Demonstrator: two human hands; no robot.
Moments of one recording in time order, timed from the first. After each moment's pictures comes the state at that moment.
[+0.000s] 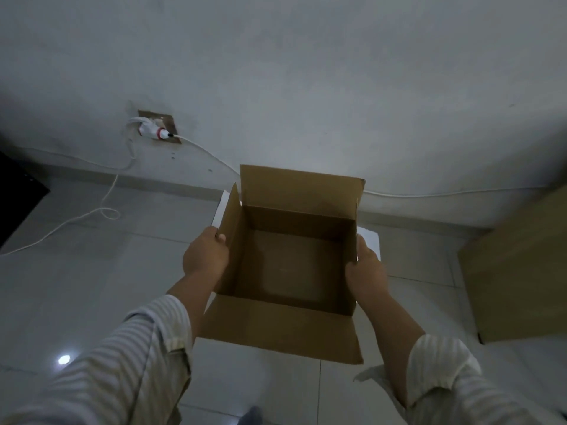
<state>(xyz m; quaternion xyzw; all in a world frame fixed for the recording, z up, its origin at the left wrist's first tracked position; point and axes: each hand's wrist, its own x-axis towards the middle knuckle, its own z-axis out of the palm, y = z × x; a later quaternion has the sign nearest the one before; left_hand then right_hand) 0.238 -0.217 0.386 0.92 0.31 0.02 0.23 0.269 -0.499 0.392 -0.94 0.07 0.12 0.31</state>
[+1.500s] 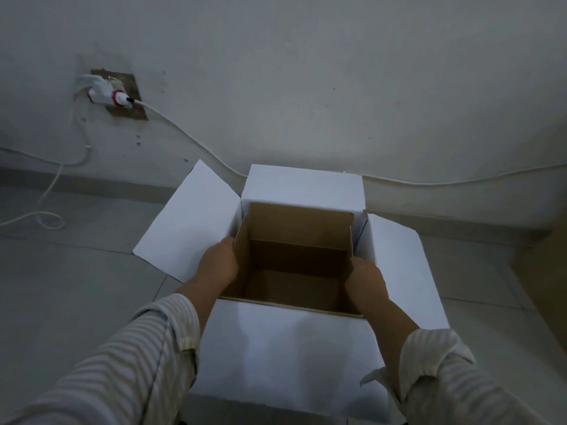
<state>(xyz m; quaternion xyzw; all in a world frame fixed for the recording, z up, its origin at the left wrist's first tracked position) 0.321 -0.216 0.082 0.95 0.20 -0.02 0.24 0.356 -0.482 0.082 -0.96 0.10 0.19 0.18</state>
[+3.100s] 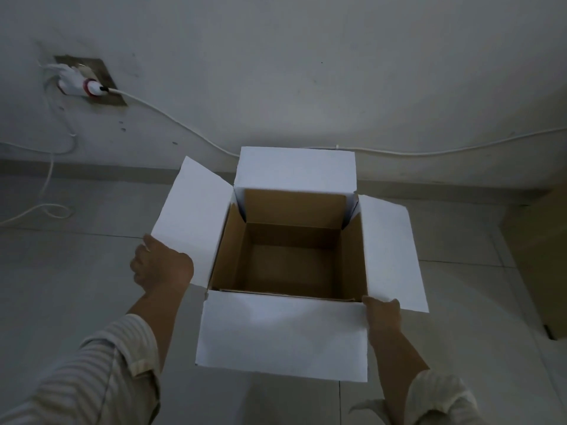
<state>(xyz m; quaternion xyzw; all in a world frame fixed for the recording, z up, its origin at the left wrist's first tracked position) 0.296 -0.178 0.151 0.85 0.49 -0.01 0.19 0.293 -0.529 0.087 -0.70 0.47 0.13 0.52</state>
